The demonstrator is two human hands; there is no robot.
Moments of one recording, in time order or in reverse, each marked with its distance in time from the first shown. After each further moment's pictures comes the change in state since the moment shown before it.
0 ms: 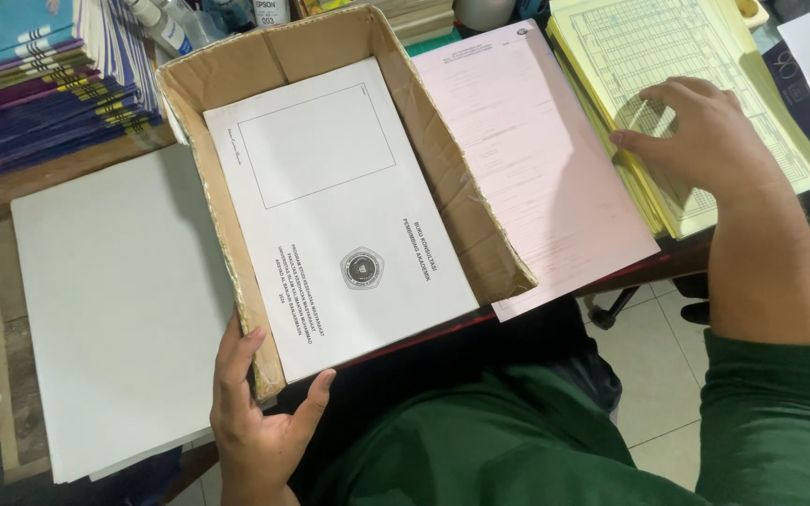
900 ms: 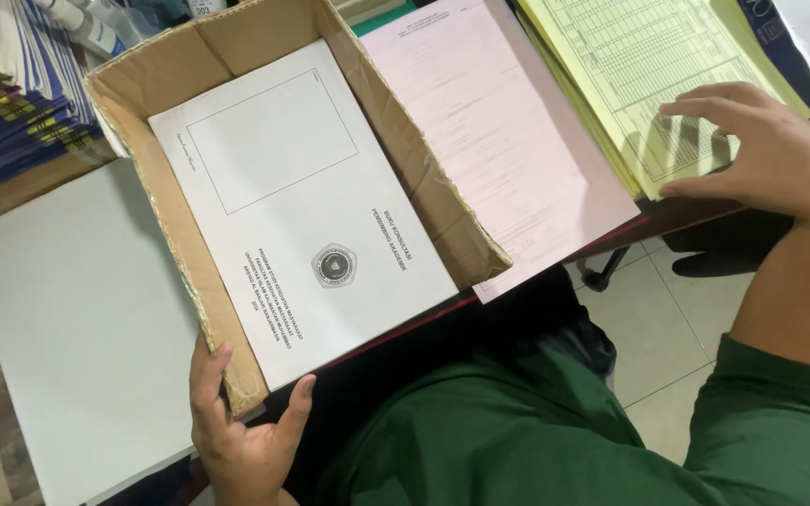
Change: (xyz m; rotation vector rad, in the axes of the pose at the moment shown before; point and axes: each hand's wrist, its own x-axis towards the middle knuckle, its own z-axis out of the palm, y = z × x) left_hand -0.005 -0.006 0.002 -0.021 0.020 -0.012; right_hand -0.036 0.103 0.000 -0.139 -0.065 -0.194
